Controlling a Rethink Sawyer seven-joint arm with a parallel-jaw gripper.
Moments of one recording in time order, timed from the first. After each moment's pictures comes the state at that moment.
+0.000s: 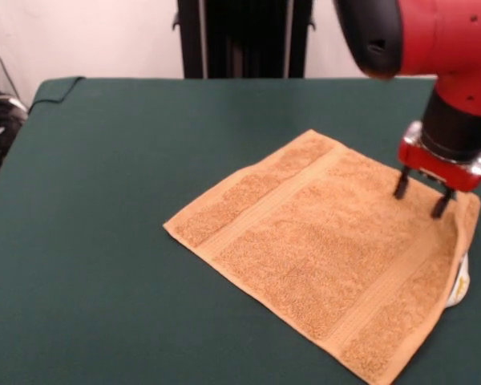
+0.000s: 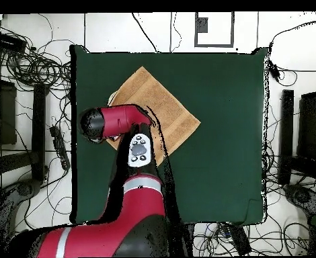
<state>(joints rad) 0.15 -0.27 -0.01 1.22 -0.05 0.74 2.59</state>
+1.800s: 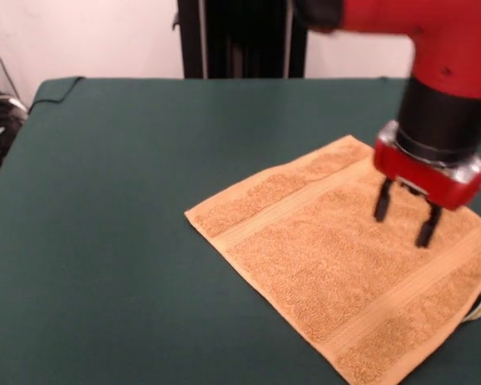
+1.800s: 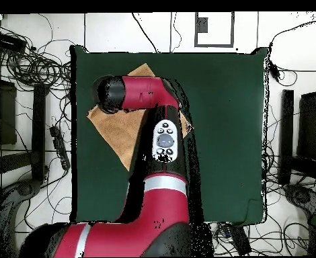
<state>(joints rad) 0.06 -0.30 -0.08 1.05 0.04 0.81 2.60</state>
